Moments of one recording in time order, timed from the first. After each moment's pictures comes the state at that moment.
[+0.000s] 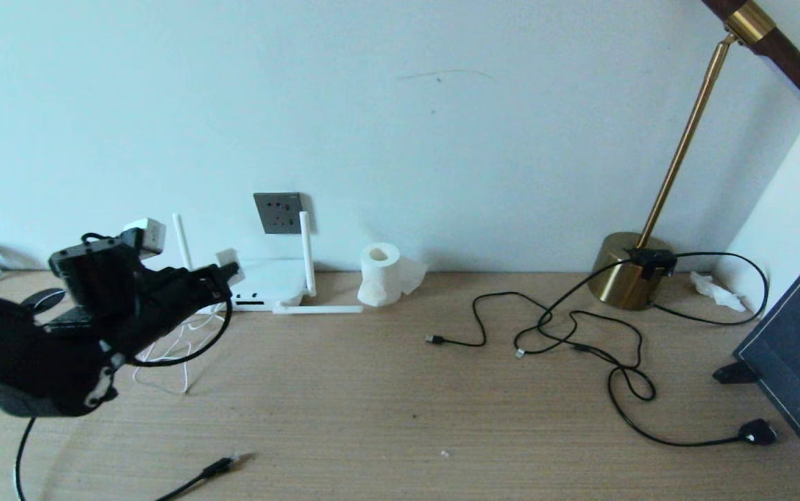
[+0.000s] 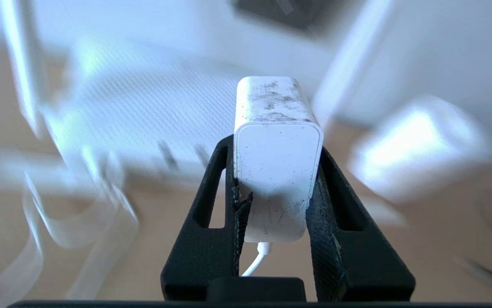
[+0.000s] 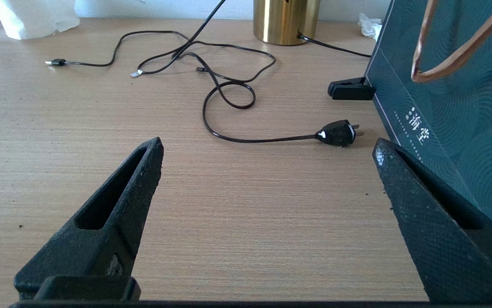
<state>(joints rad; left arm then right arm) 0.00 1.98 -0.78 -1.12 -0.11 -0.20 0.00 0.00 0.00 0.00 -0.01 0.01</state>
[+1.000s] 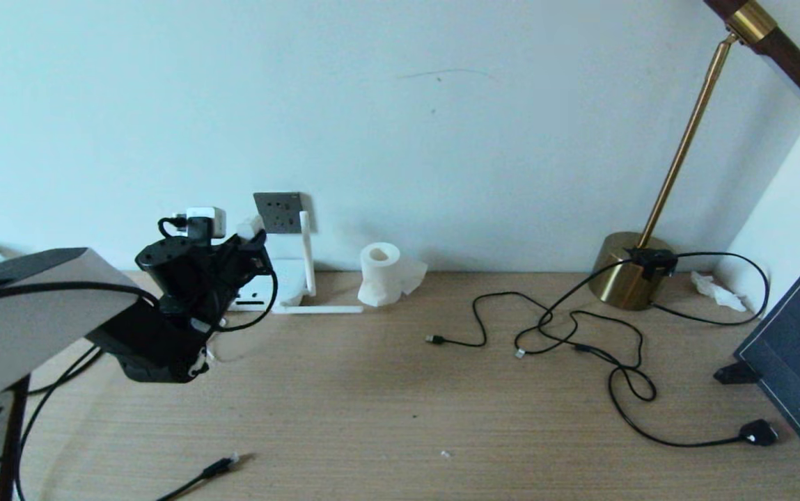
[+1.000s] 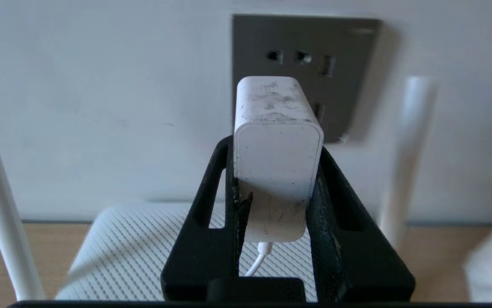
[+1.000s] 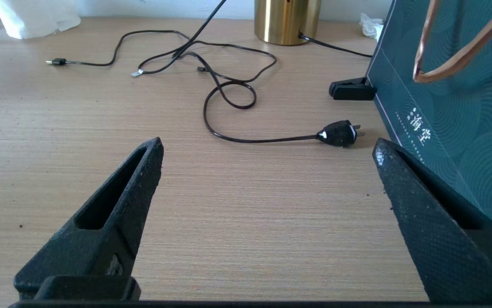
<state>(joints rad) -0.10 2.30 -1.11 -1.41 0.03 0.05 0.00 0.00 0.00 0.00 -0.01 0.01</state>
